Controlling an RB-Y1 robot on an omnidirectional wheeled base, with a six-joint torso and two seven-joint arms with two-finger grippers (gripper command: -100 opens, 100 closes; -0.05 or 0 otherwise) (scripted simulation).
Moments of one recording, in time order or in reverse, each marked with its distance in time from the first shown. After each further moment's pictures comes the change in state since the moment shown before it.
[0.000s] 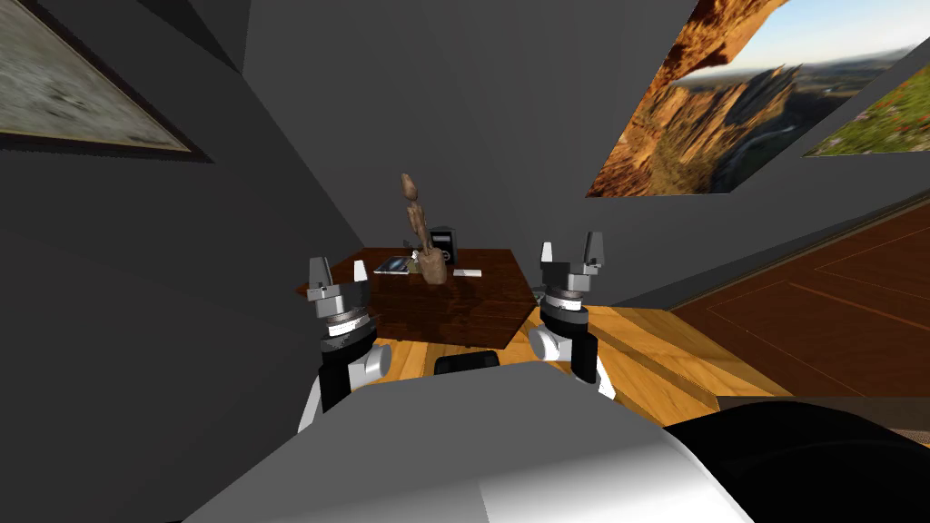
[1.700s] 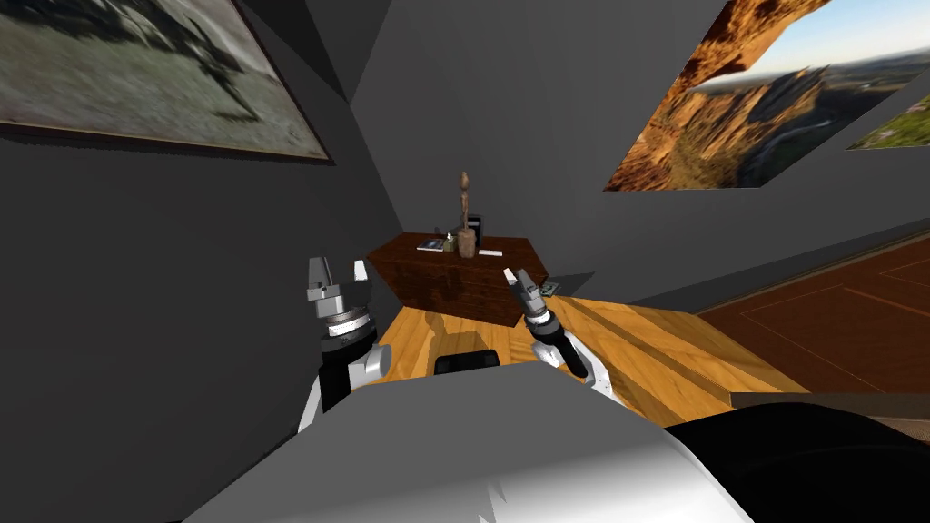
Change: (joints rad) left arm 0.000 0.000 0.000 0.000 0.000 0.000 0.000; right arm -0.041 -0.455 0.196 0.297 0.083 -0.236 0.005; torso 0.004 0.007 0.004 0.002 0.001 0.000
